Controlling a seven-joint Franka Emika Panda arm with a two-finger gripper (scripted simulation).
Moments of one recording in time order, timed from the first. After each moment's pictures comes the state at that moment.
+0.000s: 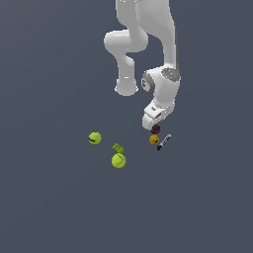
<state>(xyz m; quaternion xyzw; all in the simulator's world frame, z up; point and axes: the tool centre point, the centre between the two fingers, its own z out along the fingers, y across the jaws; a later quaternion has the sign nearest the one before) -0.141 0.163 0.074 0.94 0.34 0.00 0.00</state>
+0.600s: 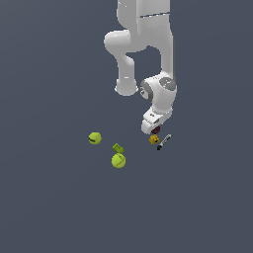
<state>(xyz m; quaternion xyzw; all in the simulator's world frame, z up) -0.143 0.163 0.035 0.94 0.34 0.00 0.00</state>
